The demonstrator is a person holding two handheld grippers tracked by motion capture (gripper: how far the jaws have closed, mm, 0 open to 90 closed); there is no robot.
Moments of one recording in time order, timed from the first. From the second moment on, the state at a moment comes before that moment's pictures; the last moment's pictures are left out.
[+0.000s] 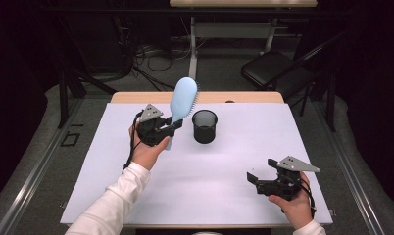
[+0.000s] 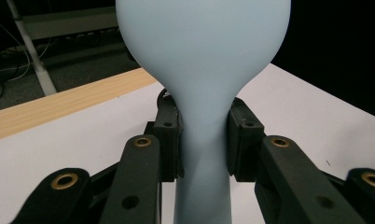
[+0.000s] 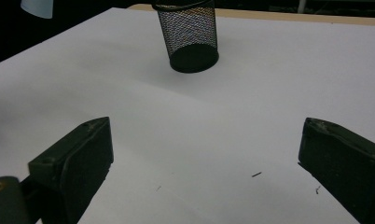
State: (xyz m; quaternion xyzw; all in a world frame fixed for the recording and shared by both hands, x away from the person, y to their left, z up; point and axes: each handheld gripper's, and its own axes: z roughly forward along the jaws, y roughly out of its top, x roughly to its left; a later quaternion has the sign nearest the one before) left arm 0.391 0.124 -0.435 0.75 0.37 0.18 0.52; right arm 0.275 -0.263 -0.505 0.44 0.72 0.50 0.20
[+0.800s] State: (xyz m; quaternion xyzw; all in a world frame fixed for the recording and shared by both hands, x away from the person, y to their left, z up) left arm 0.391 0.127 -0.434 0.75 0.37 0.18 0.52; right arm 0.320 -0.246 -0.456 0.44 0.74 0.48 0.15
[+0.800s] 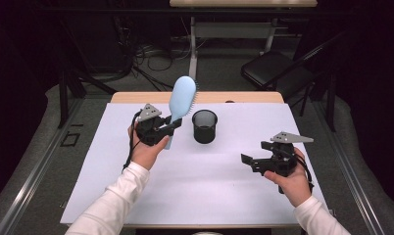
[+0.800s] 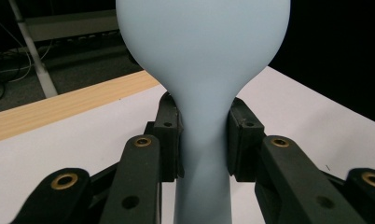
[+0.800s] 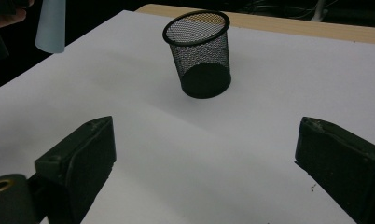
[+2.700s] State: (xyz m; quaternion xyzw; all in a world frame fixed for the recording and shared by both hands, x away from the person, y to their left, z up) left arm 0.393 0.112 -0.429 0.74 0.36 0.18 0.54; right arm 0.411 -0.182 -0.378 0.43 0.77 0.45 0.14
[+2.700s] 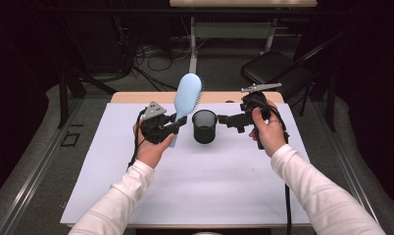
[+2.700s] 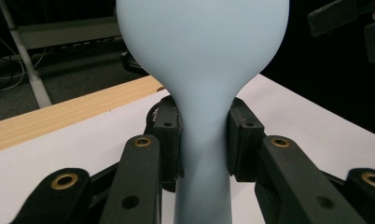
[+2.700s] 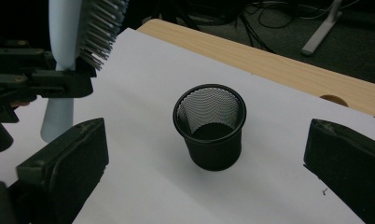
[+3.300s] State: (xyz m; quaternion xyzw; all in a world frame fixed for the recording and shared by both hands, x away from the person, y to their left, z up) left arm 0.396 0.105 -0.431 0.74 0.36 0.18 0.54; right arm 0.426 -0.166 -0.365 0.44 0.76 0.47 0.10
